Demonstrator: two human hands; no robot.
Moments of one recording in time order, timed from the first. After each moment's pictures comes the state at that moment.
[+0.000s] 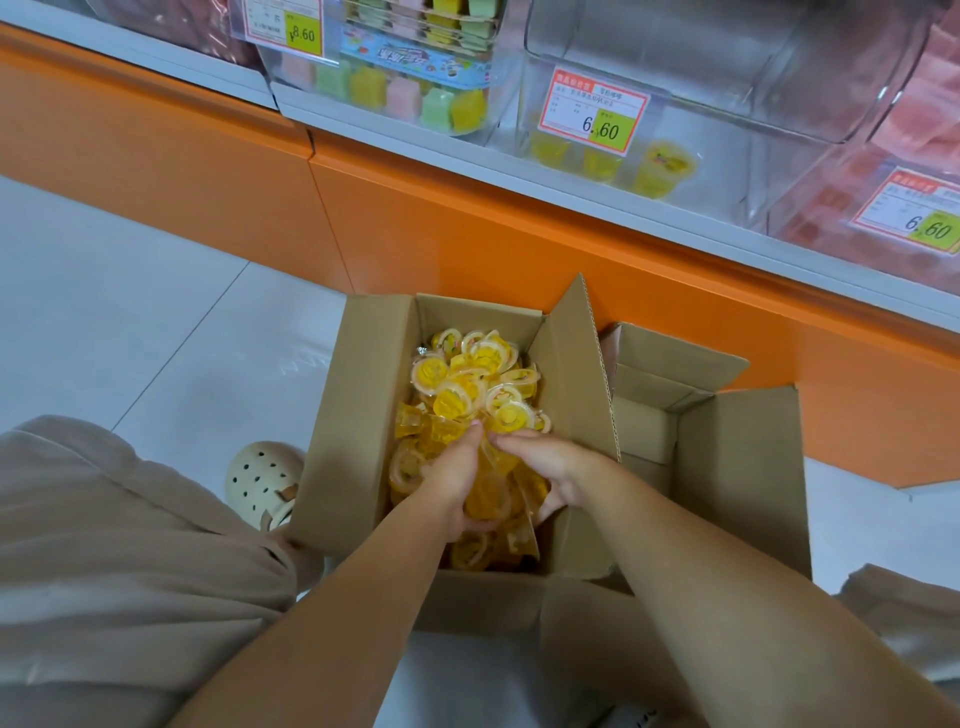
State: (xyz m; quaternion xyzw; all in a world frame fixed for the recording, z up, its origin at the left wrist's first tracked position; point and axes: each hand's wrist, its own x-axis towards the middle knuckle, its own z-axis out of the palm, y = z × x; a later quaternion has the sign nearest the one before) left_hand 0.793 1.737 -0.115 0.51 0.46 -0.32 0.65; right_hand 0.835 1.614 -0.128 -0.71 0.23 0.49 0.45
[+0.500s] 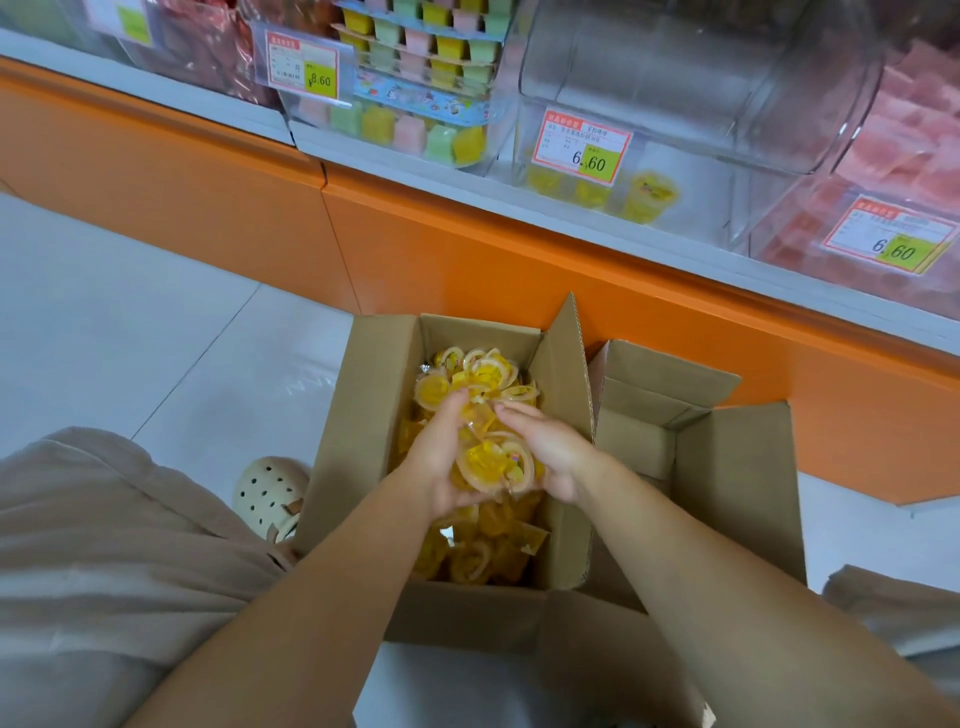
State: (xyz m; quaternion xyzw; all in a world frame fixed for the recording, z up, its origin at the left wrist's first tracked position) left_hand 0.812 1.753 -0.079 0.48 0.39 -0.30 0.73; right_hand 0.840 1.621 -0.094 -0.64 0.22 0.38 0.63
